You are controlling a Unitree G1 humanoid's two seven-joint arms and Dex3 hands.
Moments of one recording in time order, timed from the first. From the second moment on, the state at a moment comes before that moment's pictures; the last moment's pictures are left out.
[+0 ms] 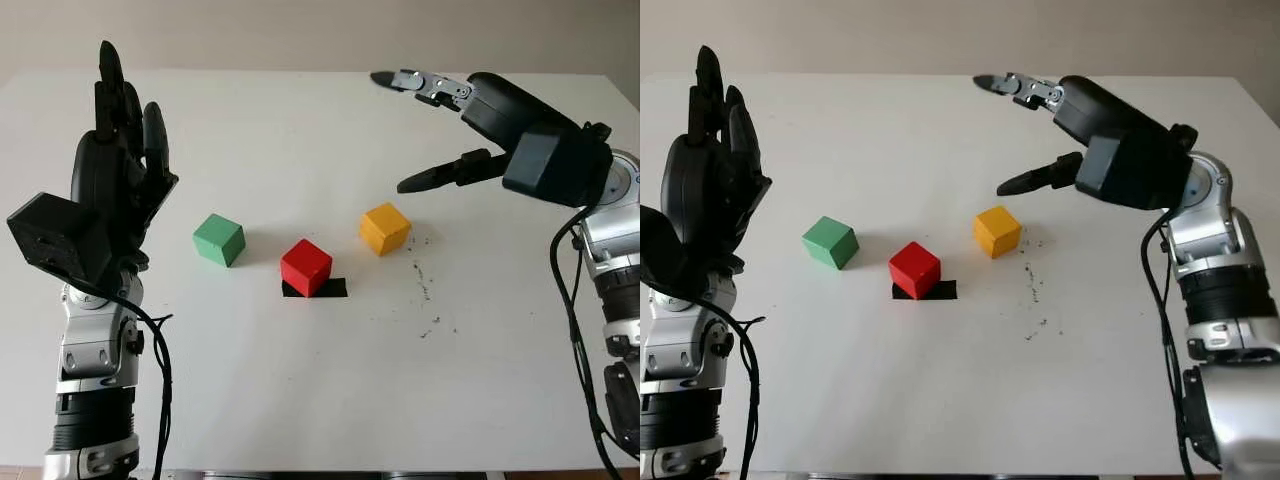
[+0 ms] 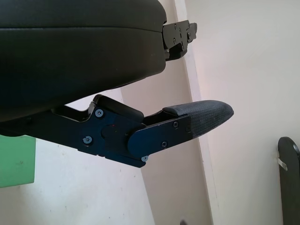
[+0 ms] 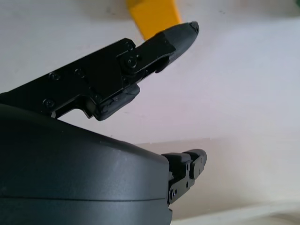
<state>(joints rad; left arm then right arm) -0.38 0.23 0.25 0.00 -0.10 -0.03 -0.07 -0.90 -0.68 0.17 0.58 -0.41 -0.48 0.50</state>
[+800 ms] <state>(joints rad) -0.36 0.23 0.22 -0.01 -0.10 -0.04 -0.07 -0.91 -0.74 0.40 0.68 -0.76 -0.65 0.33</state>
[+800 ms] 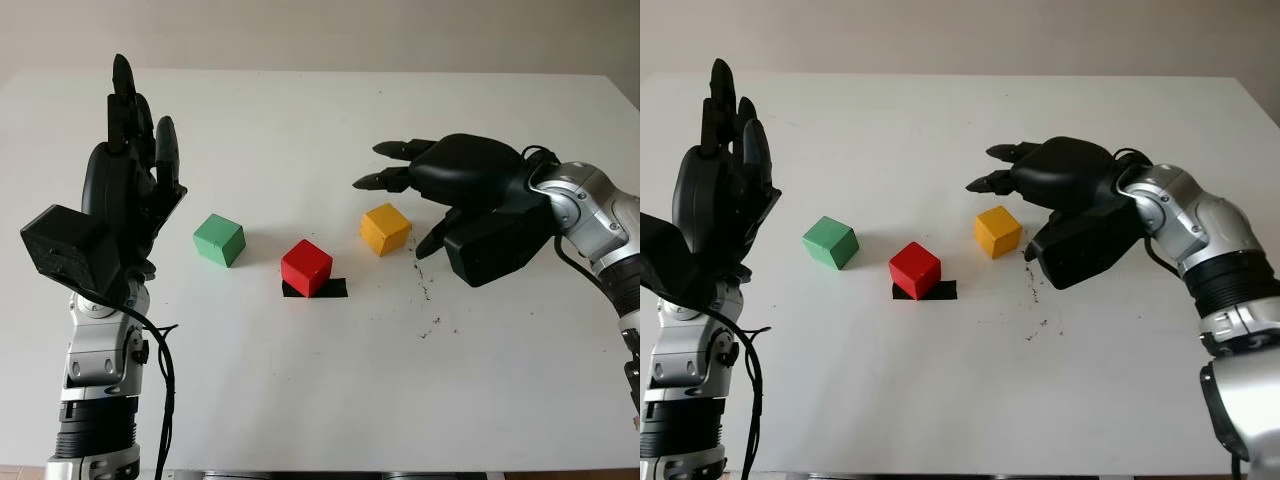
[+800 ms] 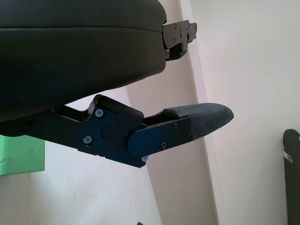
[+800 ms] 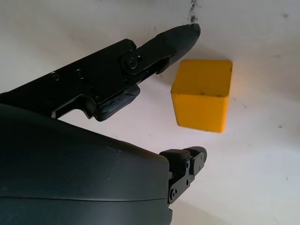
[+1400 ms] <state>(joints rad) -0.35 0.23 0.21 -0.06 -0.09 0.01 -0.08 -0.92 -0.70 0.46 0.82 -0.82 -0.69 0.06</state>
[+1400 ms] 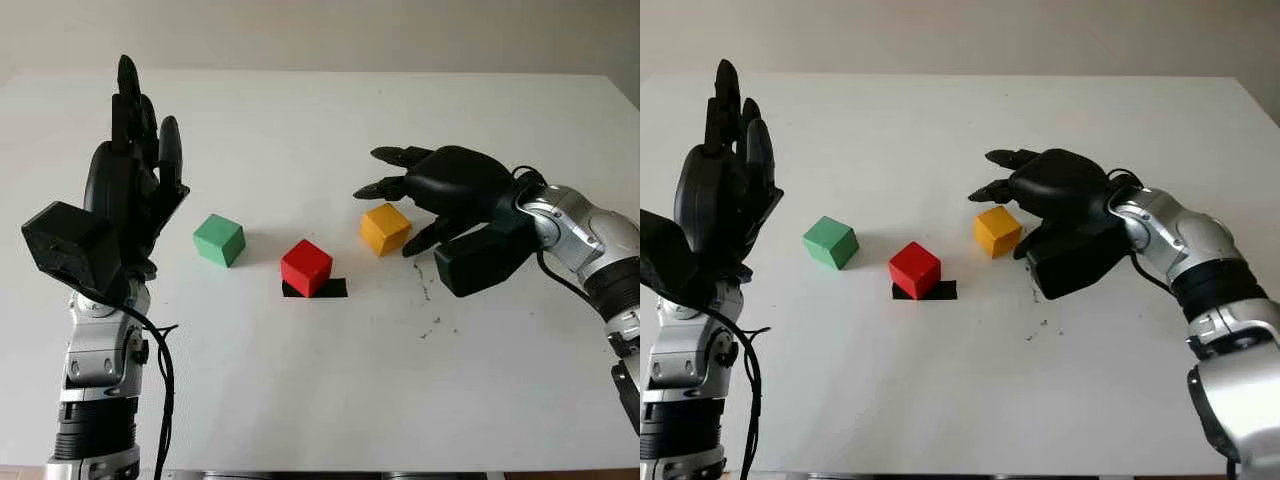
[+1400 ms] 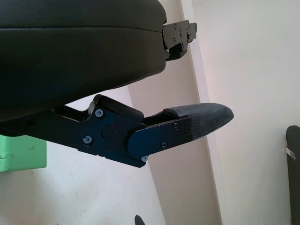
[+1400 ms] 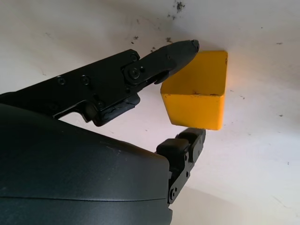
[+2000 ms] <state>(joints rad) -0.34 0.23 0.21 -0.11 -0.09 0.08 -0.08 -0.93 -0.69 0.47 0.87 -0.81 -0.73 0.05</state>
